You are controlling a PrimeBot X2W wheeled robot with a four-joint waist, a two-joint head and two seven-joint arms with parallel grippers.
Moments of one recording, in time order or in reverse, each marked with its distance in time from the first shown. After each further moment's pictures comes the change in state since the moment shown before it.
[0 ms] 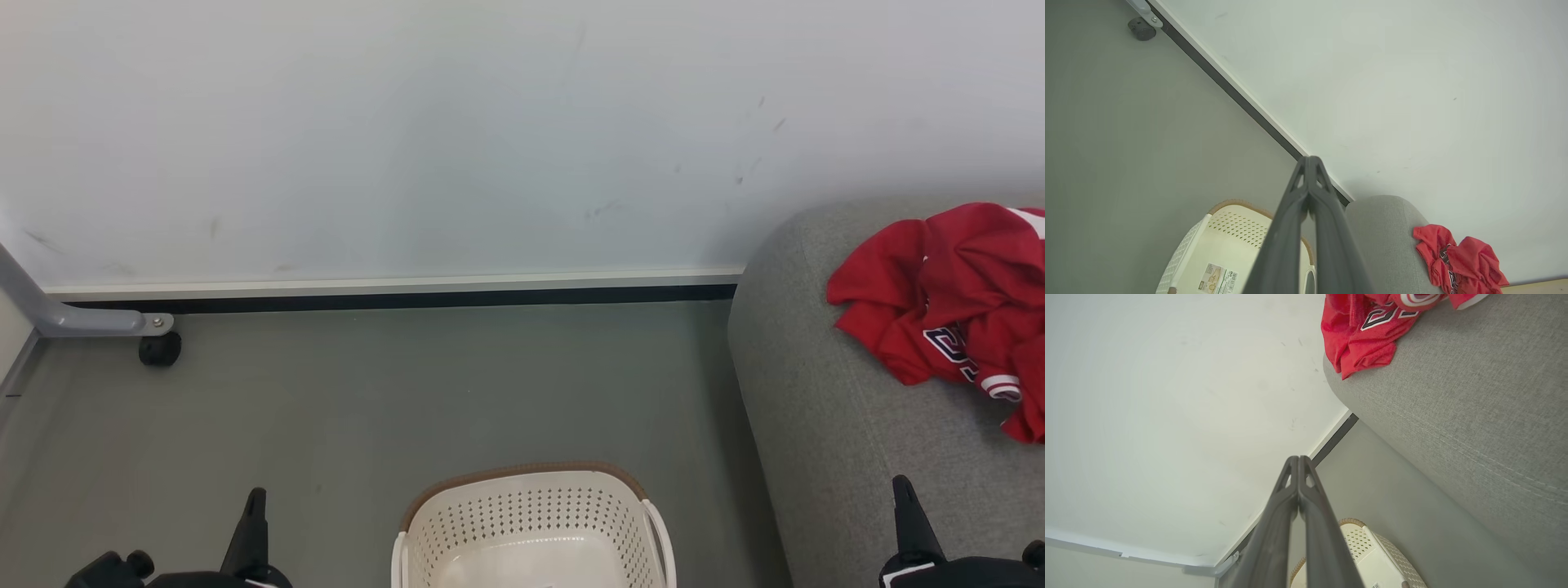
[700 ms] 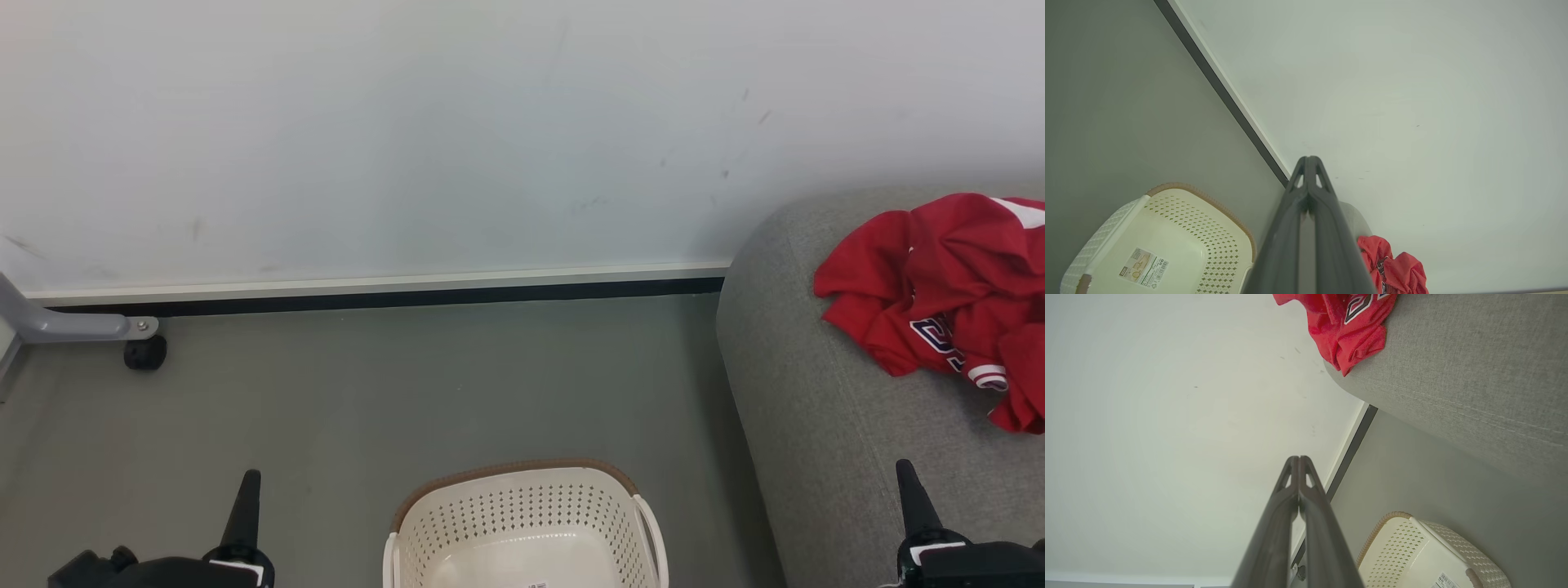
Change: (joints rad) left arm -0.033 -0.024 0.060 0.022 -0.240 -0.052 0.065; right arm -0.049 0.030 -0.063 0.046 0.256 0.049 0.070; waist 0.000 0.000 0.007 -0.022
